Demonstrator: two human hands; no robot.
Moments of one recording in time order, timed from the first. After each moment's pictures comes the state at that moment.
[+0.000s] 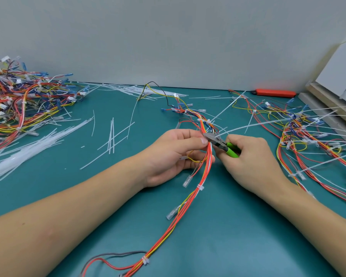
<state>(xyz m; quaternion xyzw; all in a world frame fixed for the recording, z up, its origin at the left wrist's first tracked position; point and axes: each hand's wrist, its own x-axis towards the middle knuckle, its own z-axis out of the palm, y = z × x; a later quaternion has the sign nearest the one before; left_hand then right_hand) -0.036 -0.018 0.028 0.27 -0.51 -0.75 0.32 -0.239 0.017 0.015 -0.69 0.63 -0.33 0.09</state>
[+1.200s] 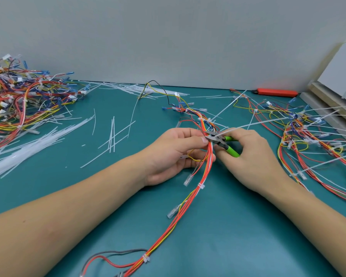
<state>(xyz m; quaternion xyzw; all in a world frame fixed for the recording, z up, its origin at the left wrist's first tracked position) -0.036 -0.019 0.028 0.28 -0.51 -0.75 0.32 -0.239 0.017 0.018 -0.71 0.62 -0.33 0.09</state>
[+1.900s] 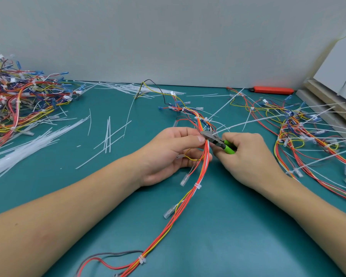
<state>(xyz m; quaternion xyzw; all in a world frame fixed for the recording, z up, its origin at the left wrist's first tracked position) -0.036 -0.018 0.027 0.27 -0.51 -0.75 0.32 -0.240 0.015 0.017 -0.70 0.63 -0.32 0.10</state>
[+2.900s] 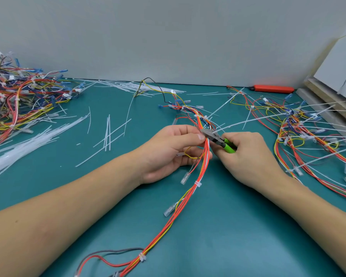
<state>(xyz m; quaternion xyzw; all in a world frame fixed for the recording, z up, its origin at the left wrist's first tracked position) -0.036 -0.018 0.029 0.27 -0.52 -0.74 0.32 -0.237 0.017 0.019 -0.71 0.63 -0.30 0.09</state>
